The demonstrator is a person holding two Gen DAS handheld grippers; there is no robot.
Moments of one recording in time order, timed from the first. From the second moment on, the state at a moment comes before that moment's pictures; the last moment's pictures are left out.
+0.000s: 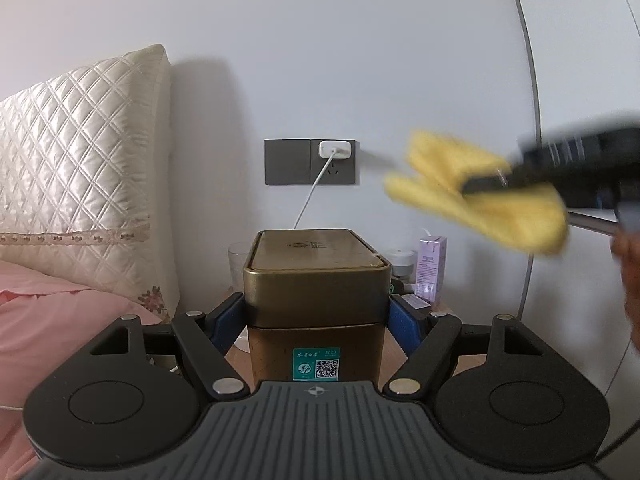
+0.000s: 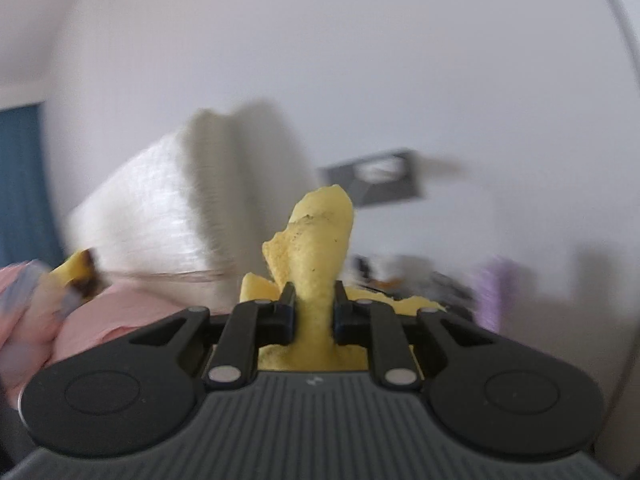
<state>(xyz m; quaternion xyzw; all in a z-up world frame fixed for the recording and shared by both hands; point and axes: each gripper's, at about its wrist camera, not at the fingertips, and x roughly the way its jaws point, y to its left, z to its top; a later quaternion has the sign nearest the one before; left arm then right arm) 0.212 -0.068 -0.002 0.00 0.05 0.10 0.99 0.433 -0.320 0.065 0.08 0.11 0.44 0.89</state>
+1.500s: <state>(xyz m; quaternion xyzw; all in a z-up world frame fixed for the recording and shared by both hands) 0.125 -0.065 0.027 -0.04 0.10 0.13 0.99 0.314 -0.343 0.013 0.07 0.20 0.29 0.93</state>
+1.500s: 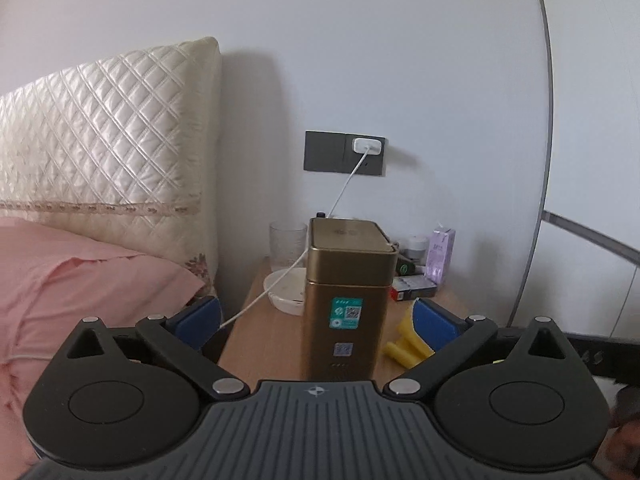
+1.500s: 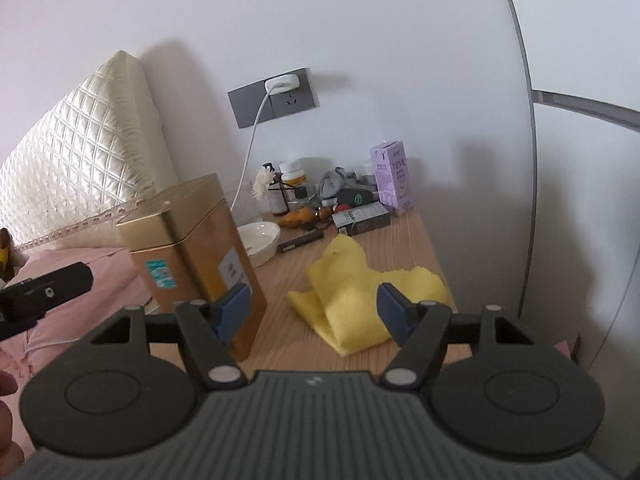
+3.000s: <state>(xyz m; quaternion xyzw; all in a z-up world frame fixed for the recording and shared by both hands) 0.120 -0.077 0.019 0.00 0.14 0.15 0.98 0.271 -0.360 0.021 0.03 0.19 0.25 0.95</state>
